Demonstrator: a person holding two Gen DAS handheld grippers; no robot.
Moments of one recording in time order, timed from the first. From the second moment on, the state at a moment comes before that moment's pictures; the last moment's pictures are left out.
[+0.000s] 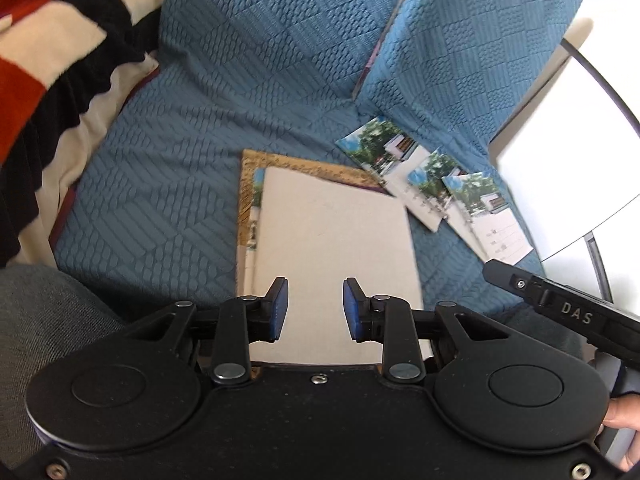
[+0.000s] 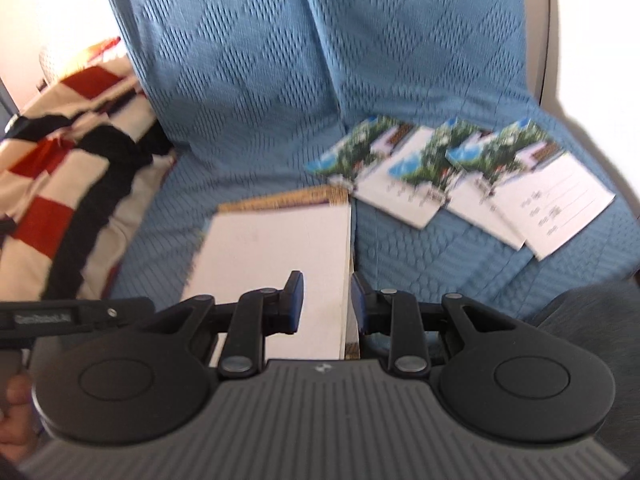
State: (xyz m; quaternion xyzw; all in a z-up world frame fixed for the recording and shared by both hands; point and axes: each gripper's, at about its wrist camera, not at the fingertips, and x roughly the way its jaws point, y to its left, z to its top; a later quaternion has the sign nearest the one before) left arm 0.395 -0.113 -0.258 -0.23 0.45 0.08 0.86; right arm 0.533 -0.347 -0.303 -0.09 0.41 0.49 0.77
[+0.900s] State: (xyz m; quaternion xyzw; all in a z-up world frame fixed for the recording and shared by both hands) left arm 0.391 -0.178 -0.182 -0.19 0.40 0.05 0.90; right arm 0.538 -0.416 -0.248 -0.06 0.36 0.47 0.80
